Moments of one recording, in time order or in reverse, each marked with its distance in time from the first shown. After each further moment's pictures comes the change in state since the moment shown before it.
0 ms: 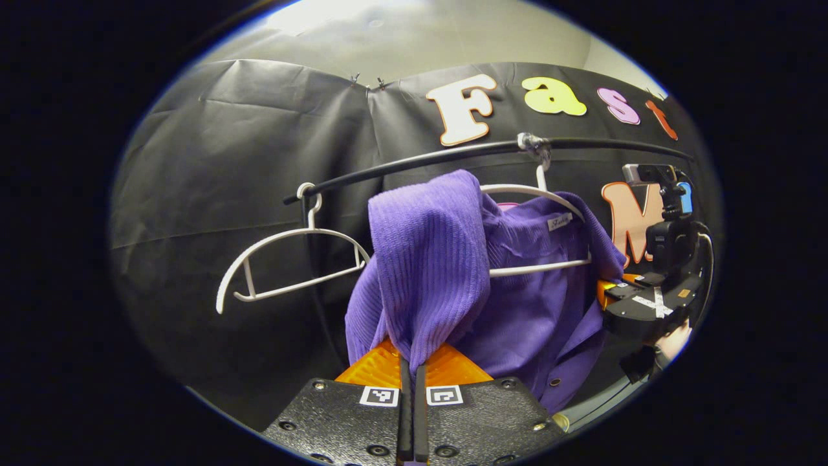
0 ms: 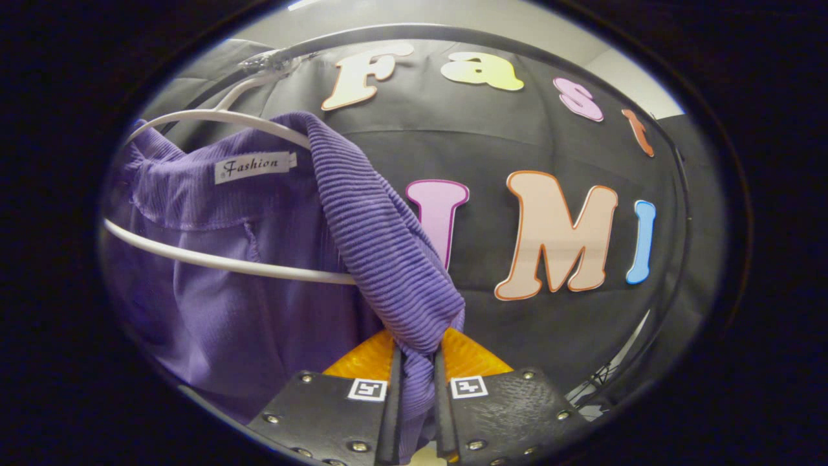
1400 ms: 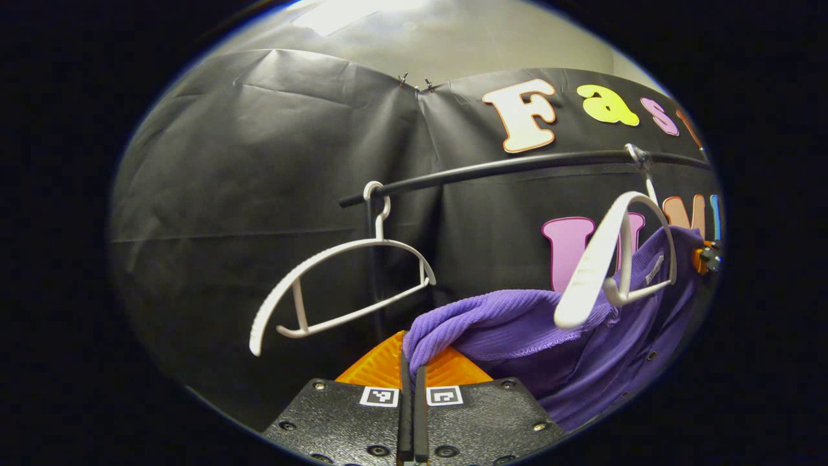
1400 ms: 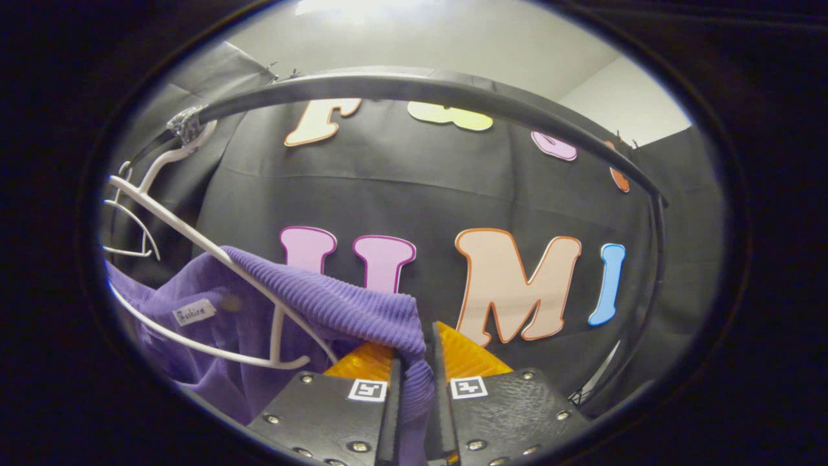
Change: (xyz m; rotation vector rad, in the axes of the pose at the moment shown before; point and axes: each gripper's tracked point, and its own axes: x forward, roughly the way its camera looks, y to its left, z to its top) left arm 0.063 0.098 -0.009 -0.034 -0.033 0.149; right arm 0.024 -0.072 0.077 -0.047 -0.165 -0.135
